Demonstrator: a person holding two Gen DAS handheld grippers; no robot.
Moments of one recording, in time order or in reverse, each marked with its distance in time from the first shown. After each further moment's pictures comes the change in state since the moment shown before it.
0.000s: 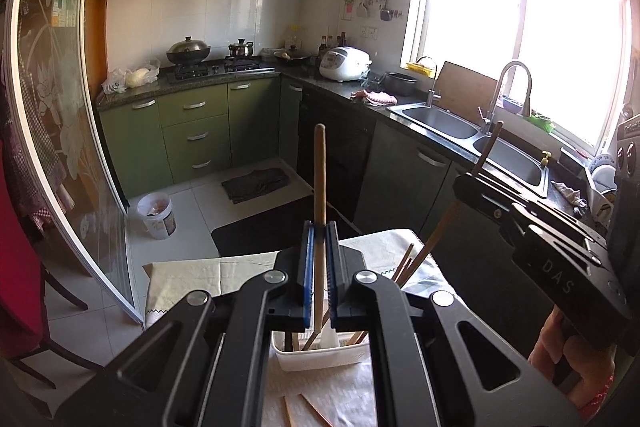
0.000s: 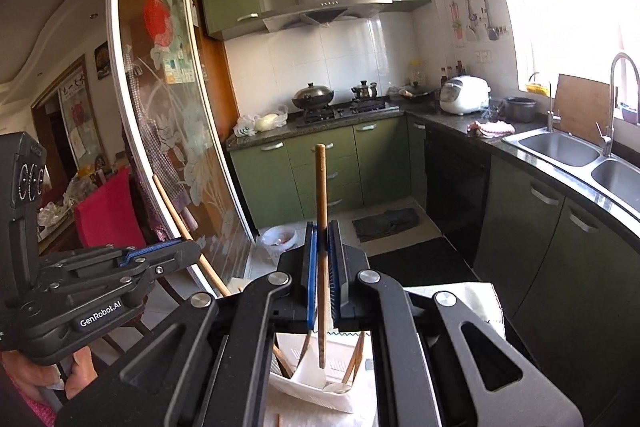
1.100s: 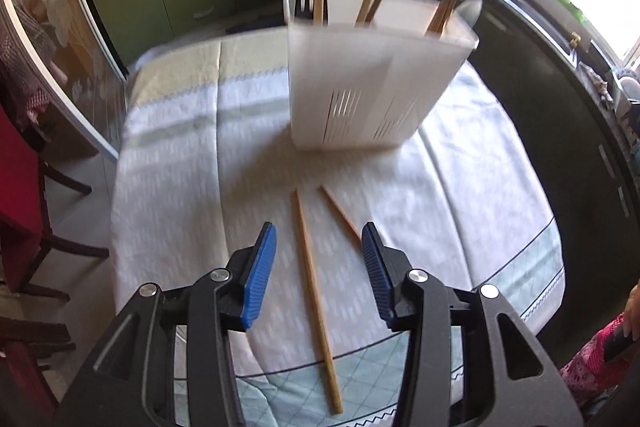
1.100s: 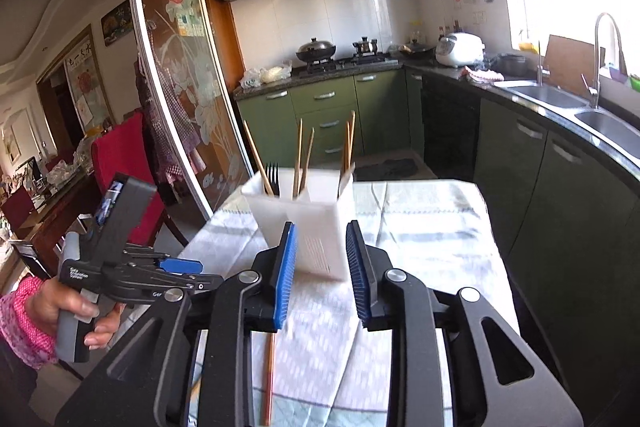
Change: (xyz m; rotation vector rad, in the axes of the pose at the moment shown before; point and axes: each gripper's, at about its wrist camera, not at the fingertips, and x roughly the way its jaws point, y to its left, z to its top) left arm 0.047 0.032 -0.197 -0.013 0.573 0.025; right arm -0.098 -0.018 -0.165 -0.001 0.138 0.024
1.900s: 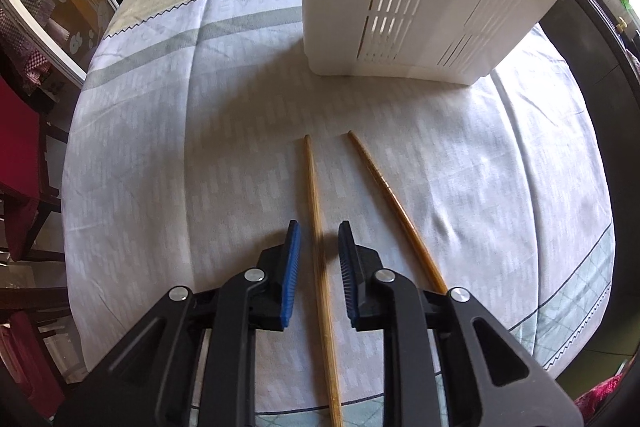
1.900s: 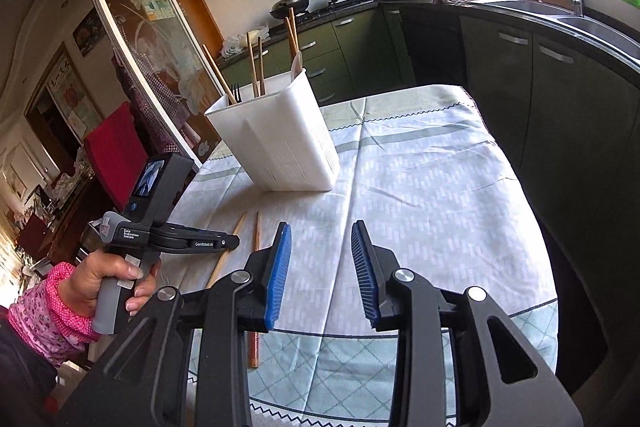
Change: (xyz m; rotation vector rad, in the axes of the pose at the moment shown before) left arm 0.095 -0.003 -0.002 -0.047 0.135 0.091; right arm 0.010 -0.043 -0.072 0.167 0.142 0.028
